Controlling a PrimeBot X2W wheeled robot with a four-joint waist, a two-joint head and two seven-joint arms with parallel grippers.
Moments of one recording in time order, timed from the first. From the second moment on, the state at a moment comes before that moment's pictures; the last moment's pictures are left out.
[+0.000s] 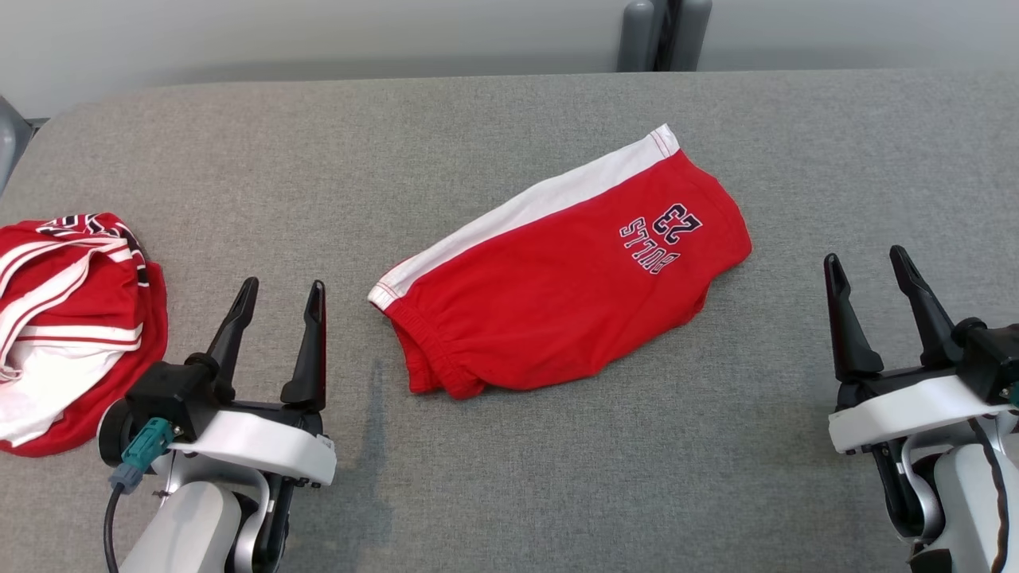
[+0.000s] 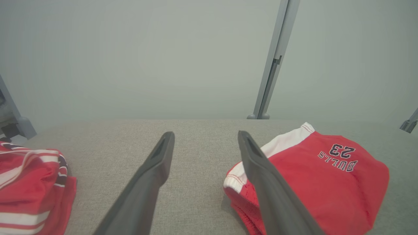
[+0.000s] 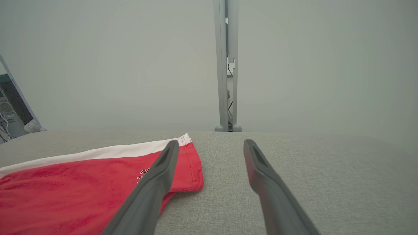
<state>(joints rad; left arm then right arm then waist) -0.26 0.29 -0.36 0.18 -0.52 0.15 -0.26 -0.31 -0.16 0.06 0.32 0.24 0.13 -0.26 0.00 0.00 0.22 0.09</state>
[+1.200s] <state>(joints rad) -0.33 0.20 -0.38 0.21 -0.48 0.08 -0.26 -0.70 -0.23 0.17 0.91 0.29 0.13 -0.11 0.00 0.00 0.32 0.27</state>
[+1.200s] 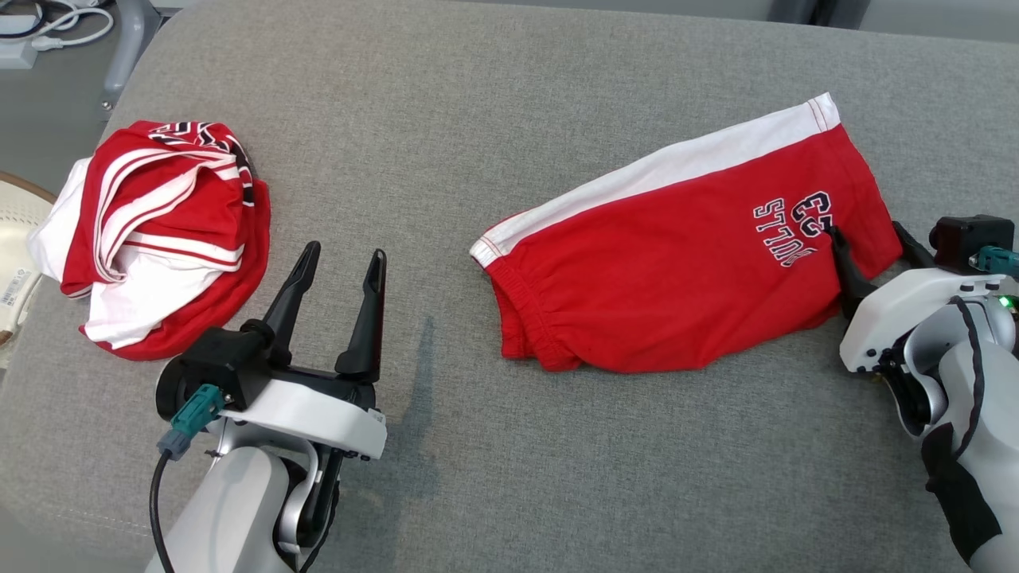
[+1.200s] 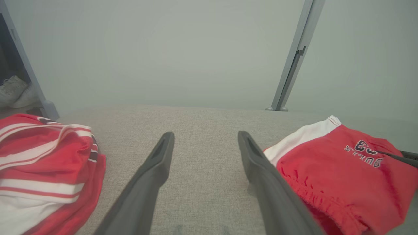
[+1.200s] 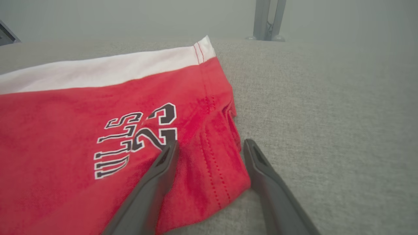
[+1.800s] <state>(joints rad) -0.31 0.20 -0.35 0.23 -0.45 0.07 -0.26 -0.68 -0.20 0.32 0.96 0.53 0.13 -0.22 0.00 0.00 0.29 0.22</state>
